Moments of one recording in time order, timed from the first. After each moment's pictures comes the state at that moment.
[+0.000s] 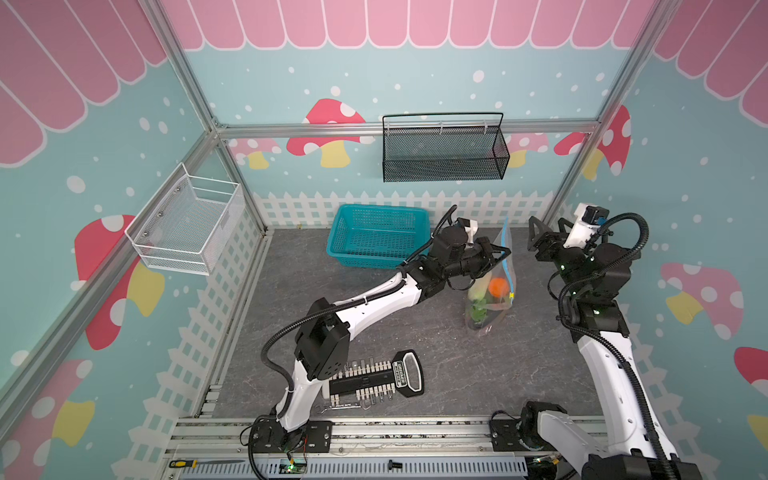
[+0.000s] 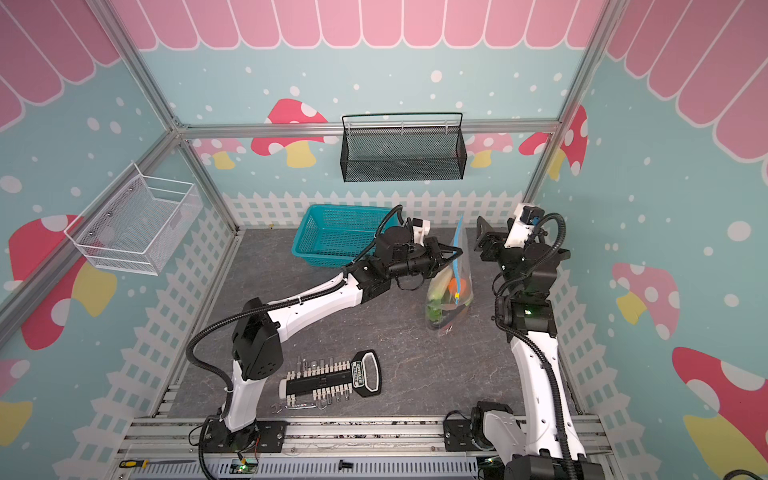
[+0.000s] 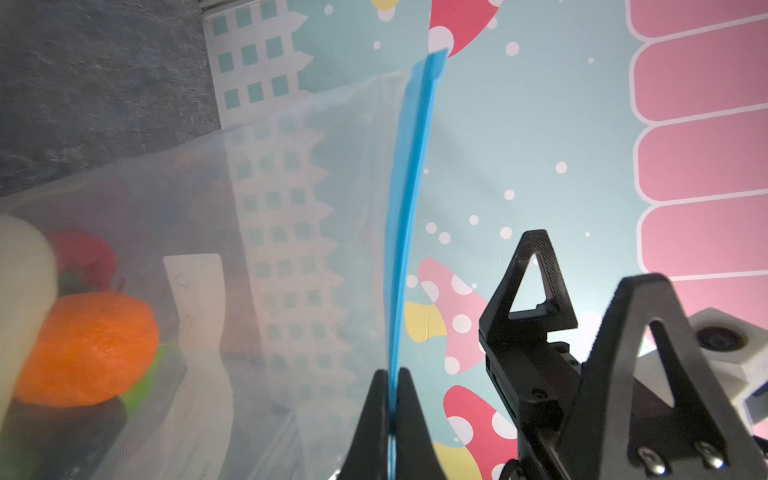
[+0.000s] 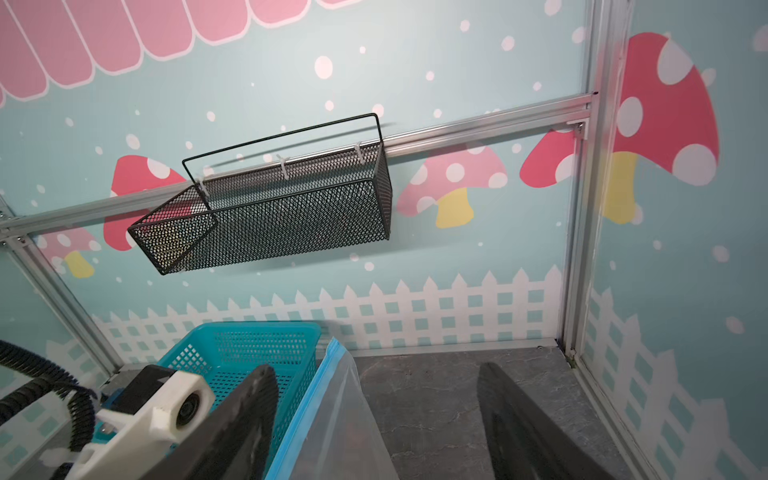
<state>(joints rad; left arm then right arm) -0.90 2.11 1.92 0.12 0.32 -1.36 -0.13 1.00 1.00 0.07 -0.23 0.21</state>
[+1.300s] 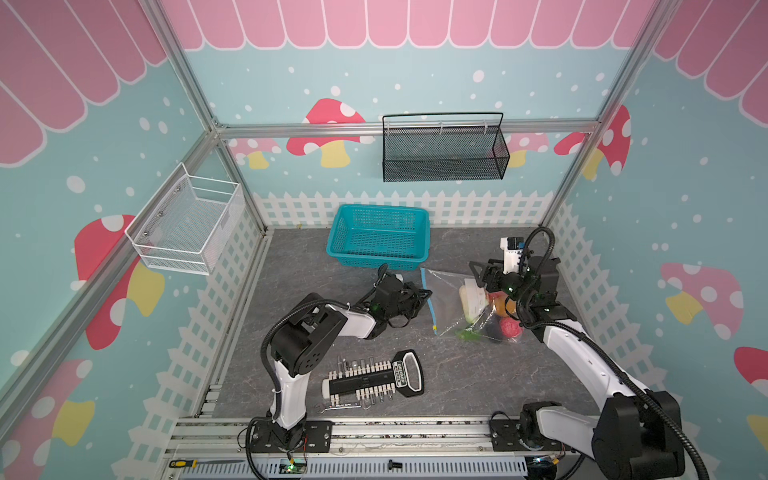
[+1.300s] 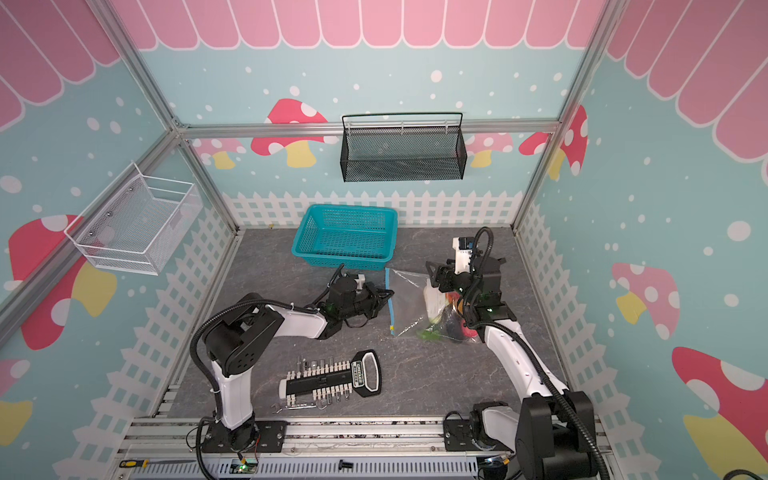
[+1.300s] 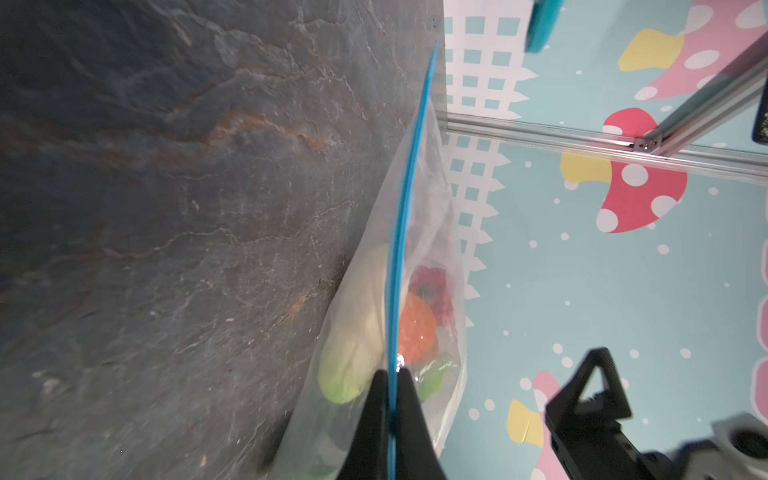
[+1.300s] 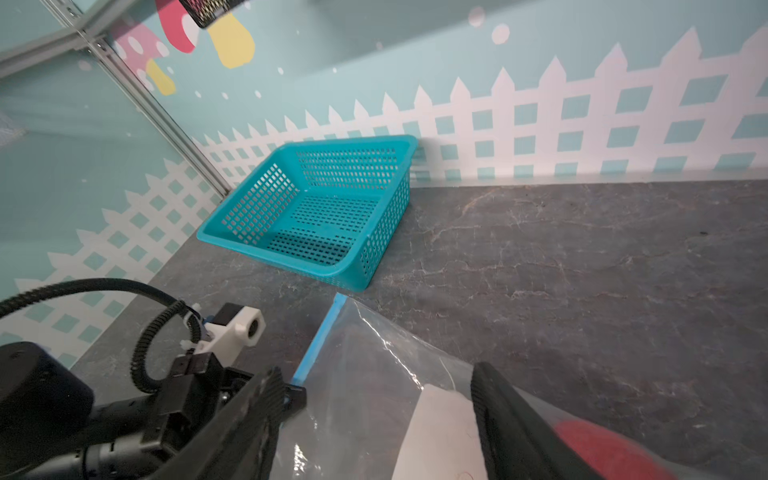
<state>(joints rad) -0.67 1.96 0.92 0.72 0.29 -1.57 0.11 1.20 0.75 0.12 -0.37 0.22</state>
